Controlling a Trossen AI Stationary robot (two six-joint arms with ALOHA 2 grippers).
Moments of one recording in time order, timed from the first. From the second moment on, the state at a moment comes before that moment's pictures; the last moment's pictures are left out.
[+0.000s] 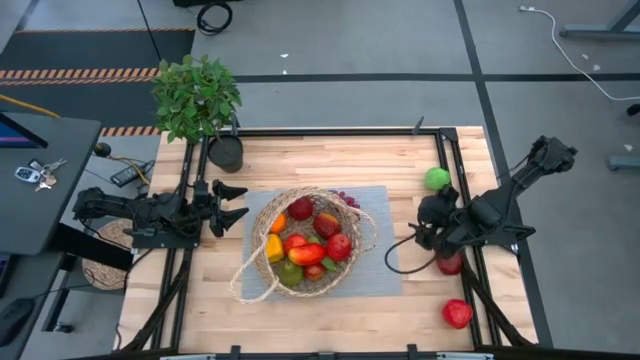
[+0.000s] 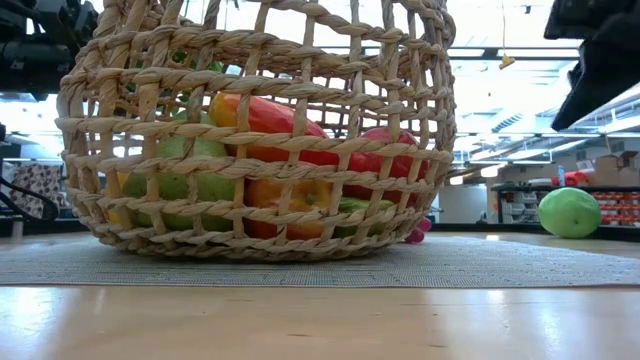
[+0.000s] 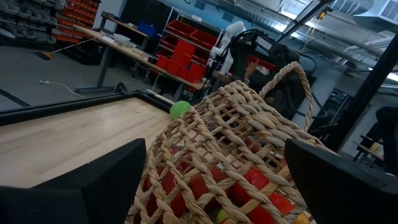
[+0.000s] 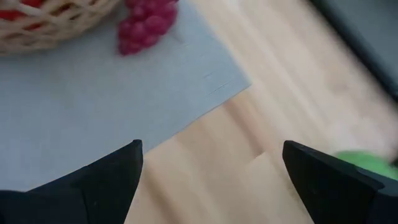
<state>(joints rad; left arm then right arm) -0.19 0.06 0.01 0.16 -0.45 -0.40 0.63 0.97 0.75 -1.20 0.68 1.10</state>
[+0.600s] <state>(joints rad) -0.19 0.06 0.01 0.16 -0.45 -0.40 -0.02 0.98 0.73 -1.13 0.53 0.86</state>
